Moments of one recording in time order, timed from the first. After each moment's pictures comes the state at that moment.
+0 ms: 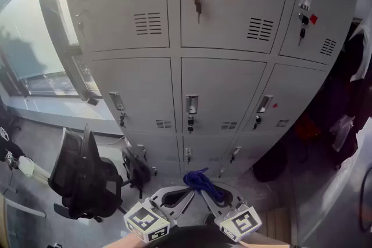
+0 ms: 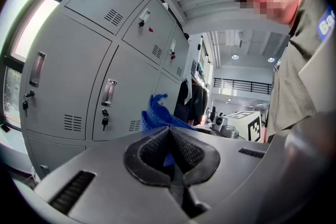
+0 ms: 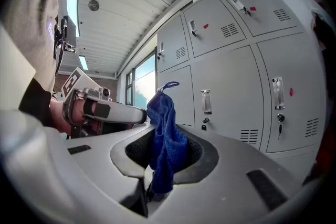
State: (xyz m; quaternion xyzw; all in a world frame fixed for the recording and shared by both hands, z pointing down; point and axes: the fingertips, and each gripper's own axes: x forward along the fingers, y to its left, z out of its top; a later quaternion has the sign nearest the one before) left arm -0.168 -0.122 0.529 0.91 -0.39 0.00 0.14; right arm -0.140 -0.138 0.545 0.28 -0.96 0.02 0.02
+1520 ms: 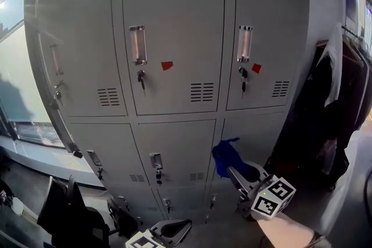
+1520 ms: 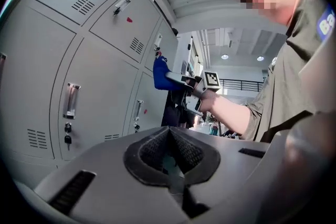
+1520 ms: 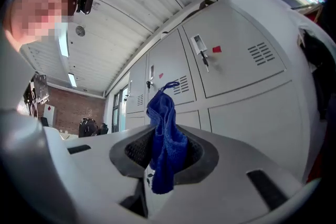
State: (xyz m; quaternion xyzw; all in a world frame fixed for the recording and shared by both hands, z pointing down) left arm -0.077 -0.178 0.470 0.93 -0.34 -0.01 0.10; right arm 0.026 -0.298 0.354 0.33 -0.94 0.01 -0.08
